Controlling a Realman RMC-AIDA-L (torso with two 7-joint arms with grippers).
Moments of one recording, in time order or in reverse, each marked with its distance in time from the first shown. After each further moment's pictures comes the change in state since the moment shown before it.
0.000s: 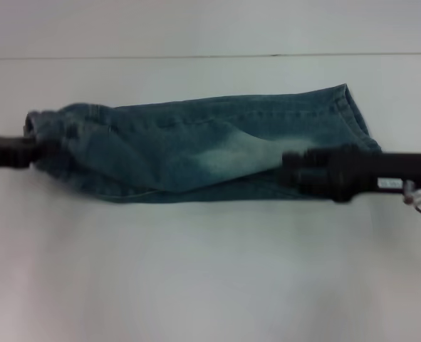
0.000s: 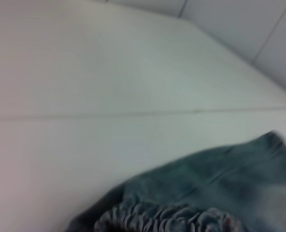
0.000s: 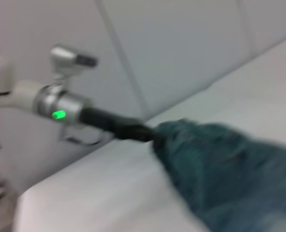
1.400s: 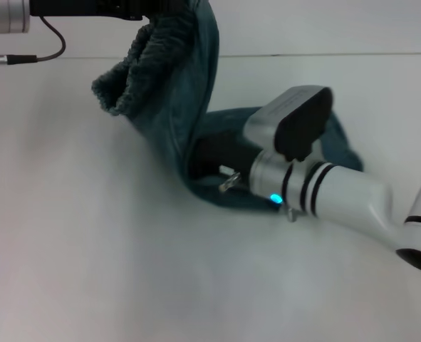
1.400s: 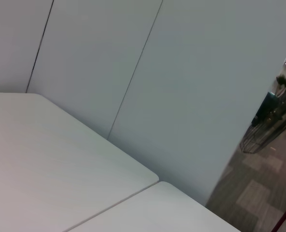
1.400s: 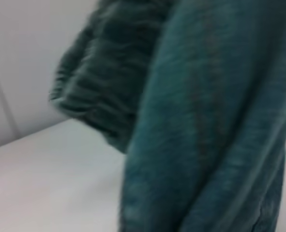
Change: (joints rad) left arm -0.340 0.016 0.113 0.063 -0.176 0.131 -0.227; right arm 0.381 0.068 0.288 0.866 0.455 0.868 -0.942
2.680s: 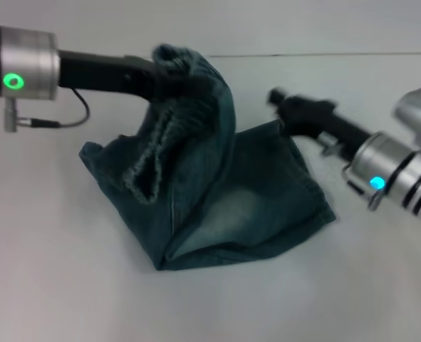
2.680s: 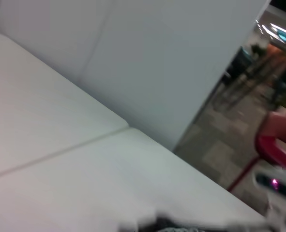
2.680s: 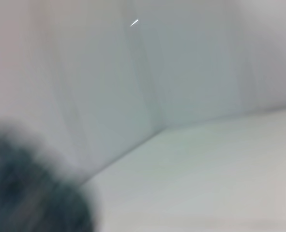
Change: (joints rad) left arm 0.054 -0.020 0.130 -0.080 -0.001 0.042 0.046; right arm -0.285 -0.026 0.712 -0.266 -0.699 -0.332 0.267
